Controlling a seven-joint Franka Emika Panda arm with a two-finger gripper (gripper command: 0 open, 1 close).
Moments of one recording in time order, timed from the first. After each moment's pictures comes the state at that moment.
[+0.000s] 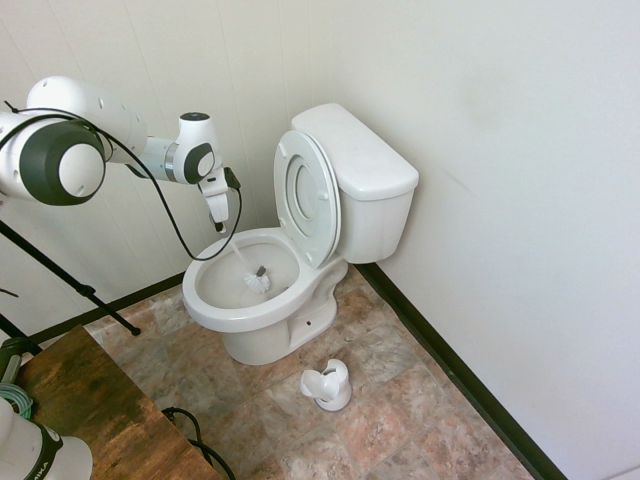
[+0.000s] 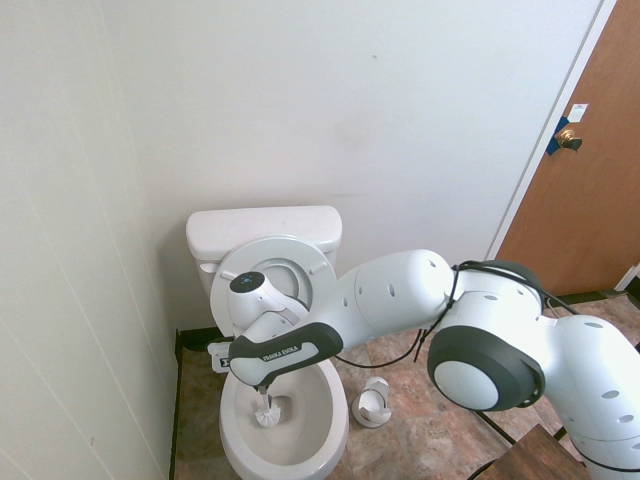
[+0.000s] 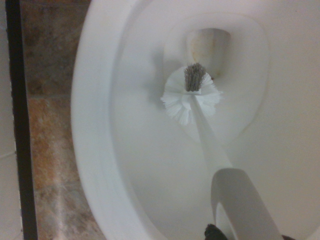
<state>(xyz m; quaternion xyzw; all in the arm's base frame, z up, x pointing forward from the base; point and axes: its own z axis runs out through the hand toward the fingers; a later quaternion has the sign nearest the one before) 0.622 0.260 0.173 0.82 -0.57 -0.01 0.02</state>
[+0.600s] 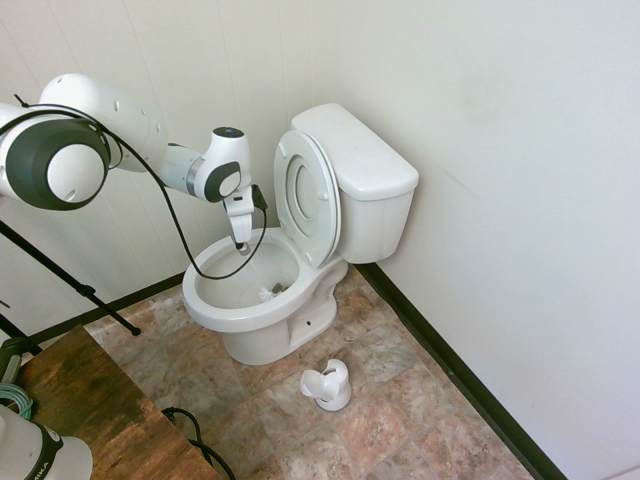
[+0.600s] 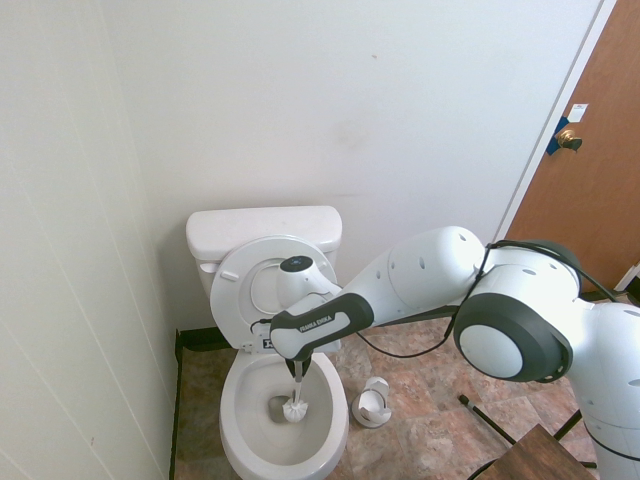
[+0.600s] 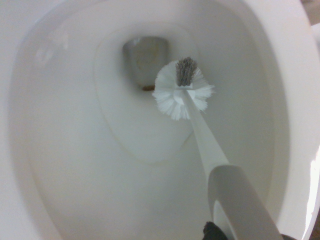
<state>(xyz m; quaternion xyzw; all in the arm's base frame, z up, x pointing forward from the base) 0.636 0.141 0.170 0.78 -0.63 -0.03 0.01</state>
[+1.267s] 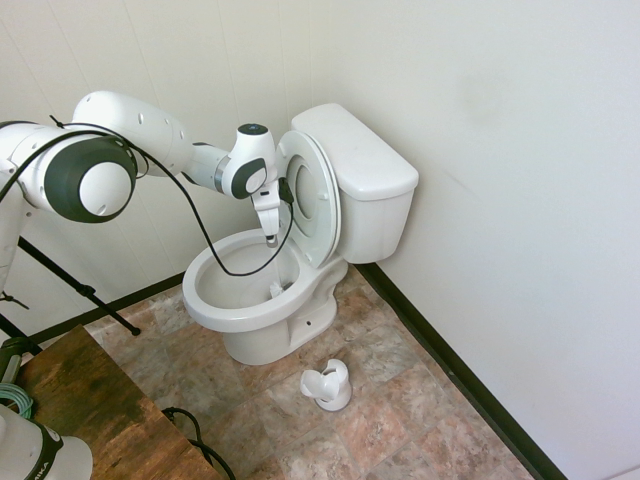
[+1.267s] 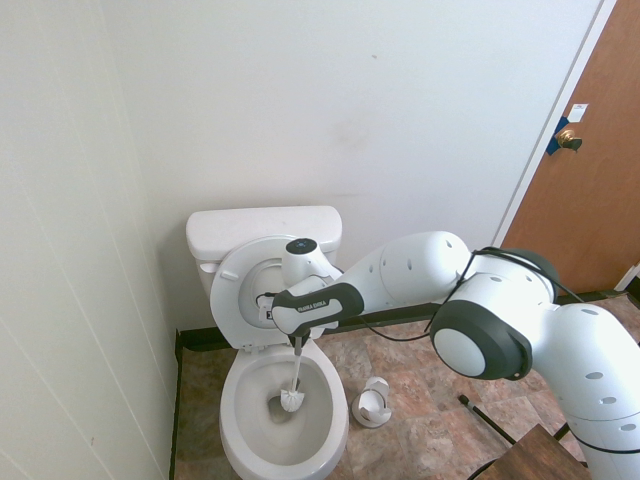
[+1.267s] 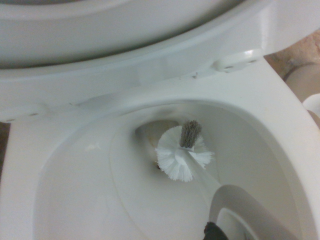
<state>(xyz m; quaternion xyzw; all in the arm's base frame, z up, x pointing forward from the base) 0.697 0.132 0.164 0.76 -0.65 0.02 0.00</state>
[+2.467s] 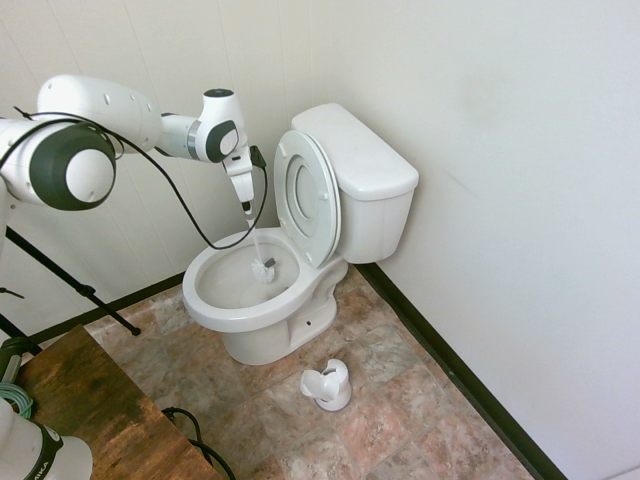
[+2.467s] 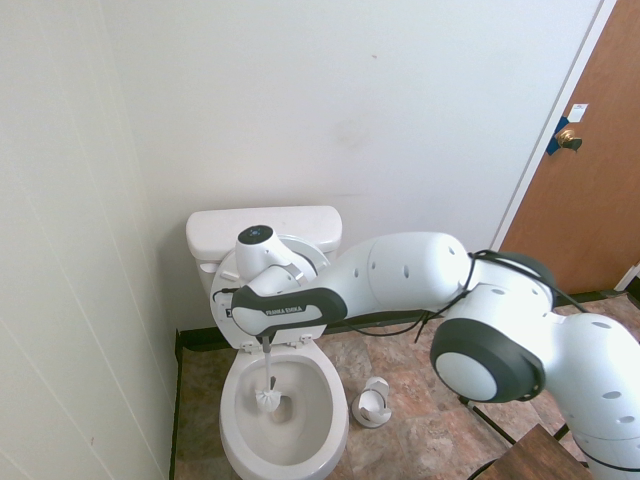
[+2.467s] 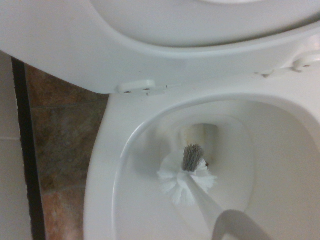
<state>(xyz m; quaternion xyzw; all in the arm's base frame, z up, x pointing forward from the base) 0.686 0.218 0.258 0.79 -0.62 0.03 0.01</state>
